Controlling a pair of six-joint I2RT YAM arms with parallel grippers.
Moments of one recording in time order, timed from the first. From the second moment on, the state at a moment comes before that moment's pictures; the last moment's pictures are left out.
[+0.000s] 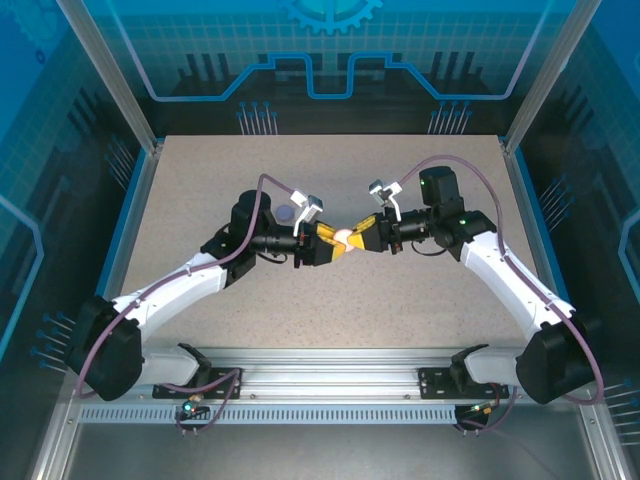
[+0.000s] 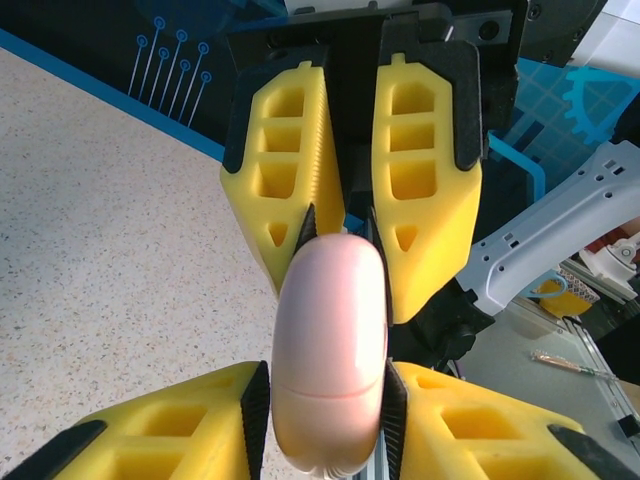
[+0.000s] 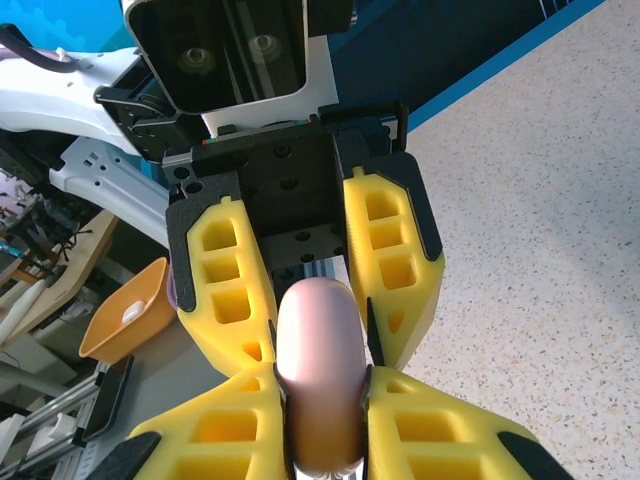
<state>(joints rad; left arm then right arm) -0.55 1.30 0.85 0.21 0.92 -0.29 0.34 1.28 1.06 -0.45 -1.16 0.00</state>
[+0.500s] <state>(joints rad) -0.56 1.31 0.86 0.21 0.94 -0.30 0.34 1.28 1.06 -0.42 -1.17 0.02</state>
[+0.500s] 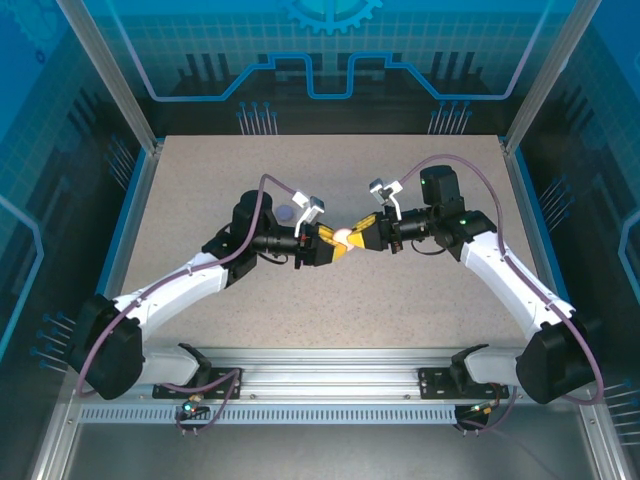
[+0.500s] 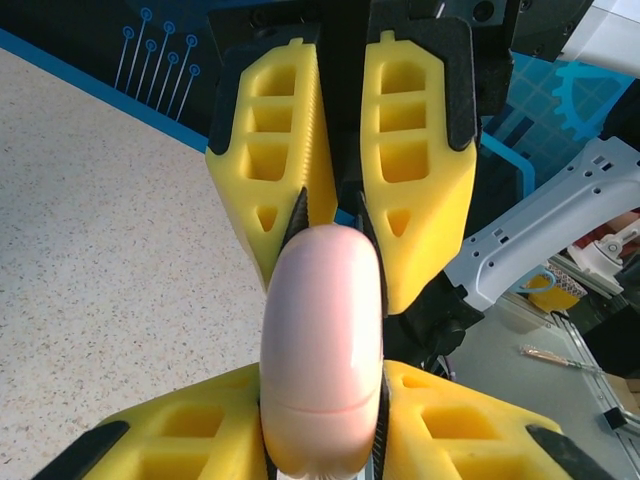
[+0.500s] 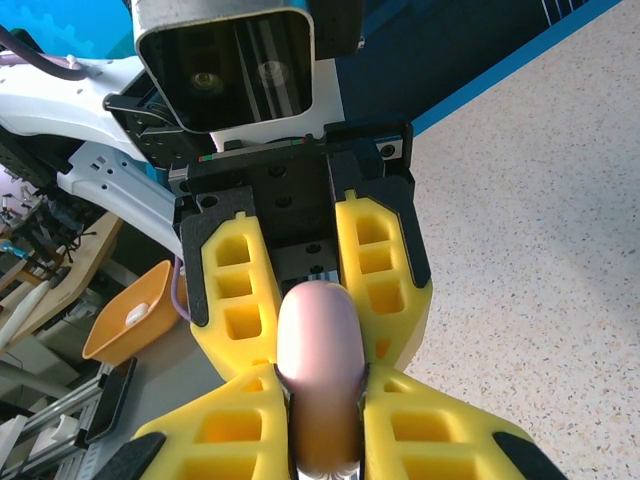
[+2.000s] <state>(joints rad) -0.56 1.32 0.86 0.22 0.96 -0.40 0.35 1.27 1.07 -0.47 -1.15 -0.05</state>
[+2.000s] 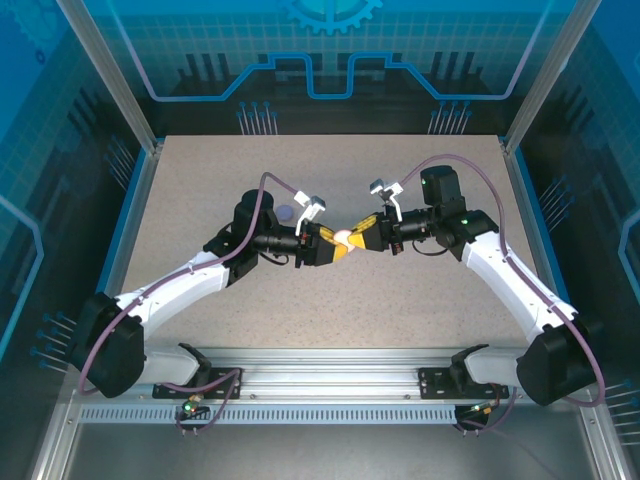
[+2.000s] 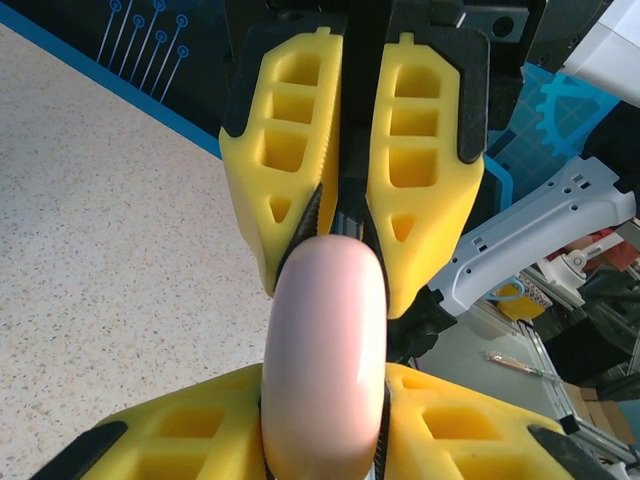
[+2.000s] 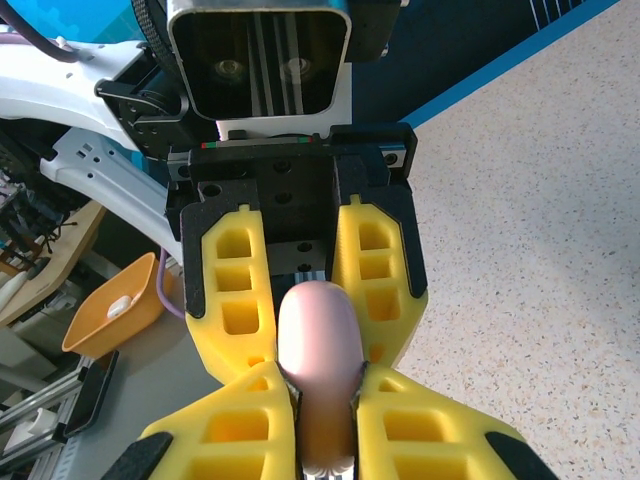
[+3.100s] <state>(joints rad) -0.57 1.29 0.90 0.09 0.96 0.00 0.45 1.26 1.18 -0.70 -0.98 -0.17</state>
